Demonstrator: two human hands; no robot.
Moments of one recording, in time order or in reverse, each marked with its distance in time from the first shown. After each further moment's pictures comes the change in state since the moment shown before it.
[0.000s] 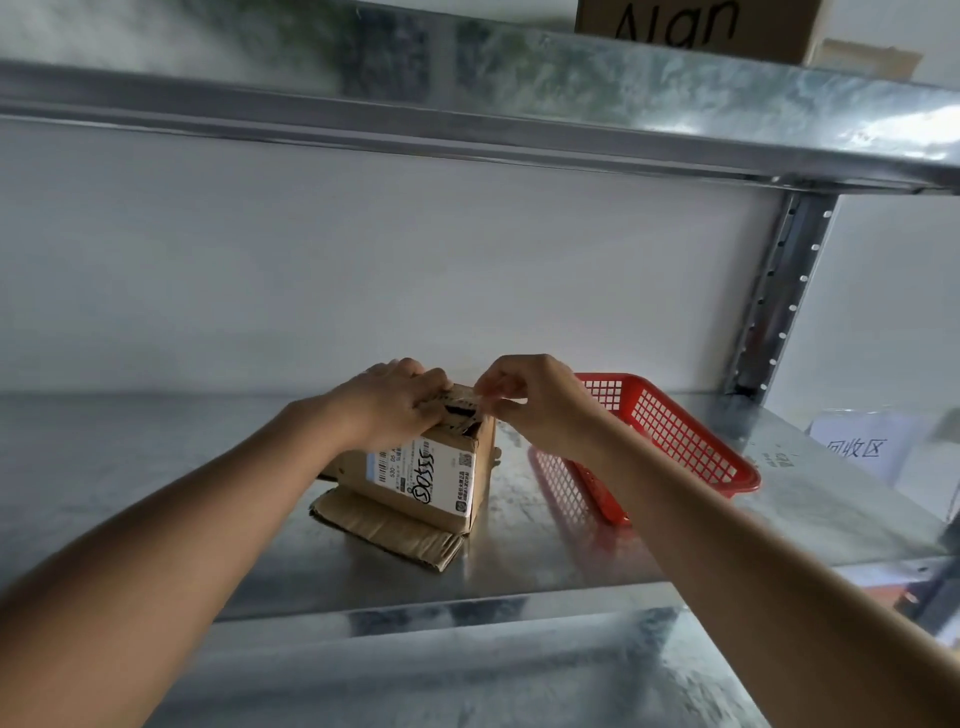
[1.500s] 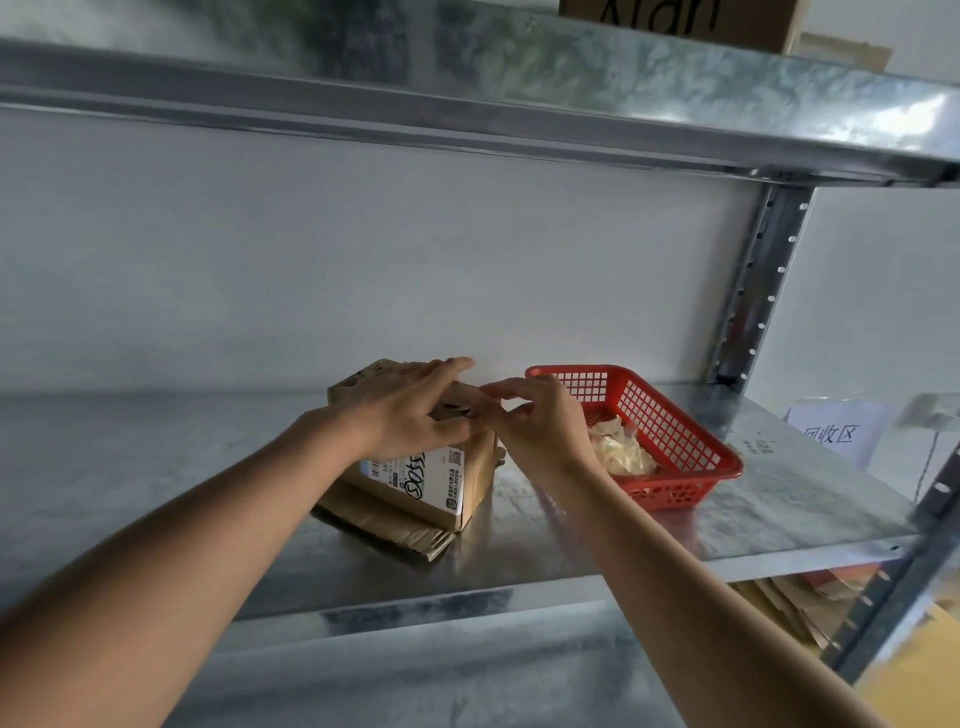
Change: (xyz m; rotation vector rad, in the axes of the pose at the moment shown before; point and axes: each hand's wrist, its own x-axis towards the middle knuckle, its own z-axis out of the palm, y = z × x) left_hand 0.000 0.027 0.009 0.004 0.035 0.103; right_hand -0.027 0.019 0.036 0.224 0.344 0.150
